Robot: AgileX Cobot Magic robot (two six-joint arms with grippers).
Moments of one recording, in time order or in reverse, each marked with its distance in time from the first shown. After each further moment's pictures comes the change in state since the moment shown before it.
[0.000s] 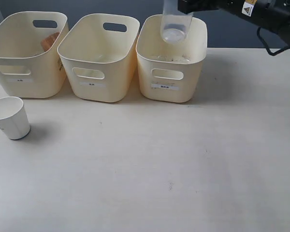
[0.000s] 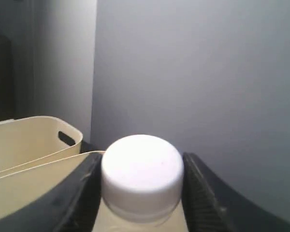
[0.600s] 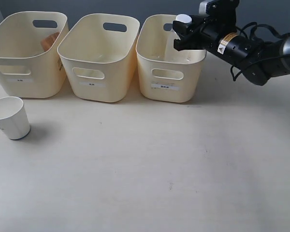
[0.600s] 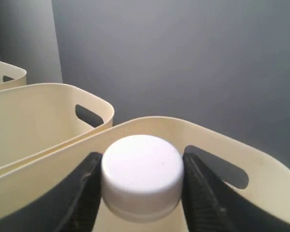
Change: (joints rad) left arm 0.000 0.000 0.000 0.000 0.000 0.000; right arm -0.049 0.436 -0.129 0.177 -0.146 -0.161
